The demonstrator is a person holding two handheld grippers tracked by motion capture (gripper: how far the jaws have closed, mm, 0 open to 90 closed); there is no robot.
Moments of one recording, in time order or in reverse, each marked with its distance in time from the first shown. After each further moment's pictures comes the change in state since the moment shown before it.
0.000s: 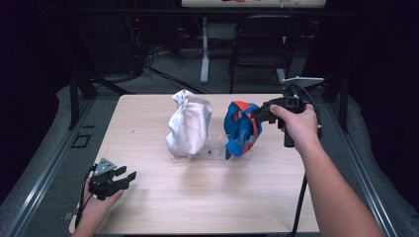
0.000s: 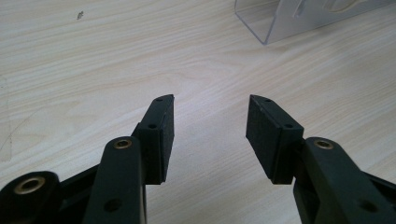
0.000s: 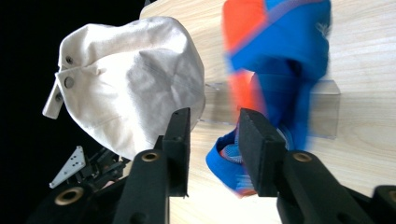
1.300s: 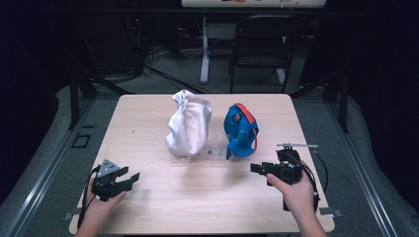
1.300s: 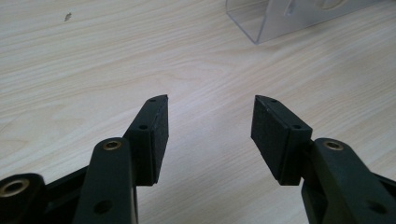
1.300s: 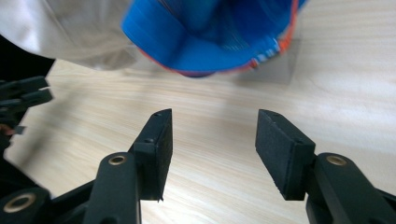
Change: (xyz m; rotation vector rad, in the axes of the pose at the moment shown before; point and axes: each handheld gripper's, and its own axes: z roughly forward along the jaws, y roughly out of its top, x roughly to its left) left arm -0.010 -0.003 0.006 -0.018 -0.018 0.021; right arm -0.067 -0.146 0.045 -0.154 -0.119 -0.288
